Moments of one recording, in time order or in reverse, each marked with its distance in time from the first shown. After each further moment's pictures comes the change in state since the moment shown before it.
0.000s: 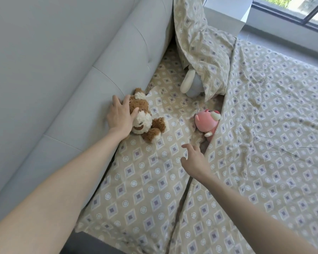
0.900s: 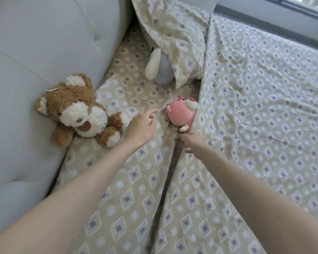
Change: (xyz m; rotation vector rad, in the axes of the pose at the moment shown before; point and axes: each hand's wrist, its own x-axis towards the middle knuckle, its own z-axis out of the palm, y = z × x) left_hand -0.017 0.150 0.136 -0.511 -0.370 0.199; right_hand 0.147 0.127 -0.008 0.732 -0.038 0.486
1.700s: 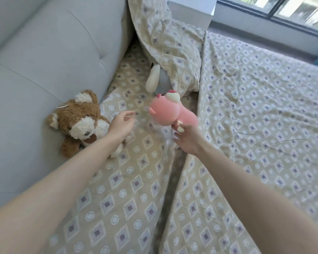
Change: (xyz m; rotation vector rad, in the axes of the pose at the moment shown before) left_hand 0.004 -0.003 -0.063 -0.457 0.050 -0.329; right_hand -0.015 -0.050 -0.008 0.785 -0.374 -0.022
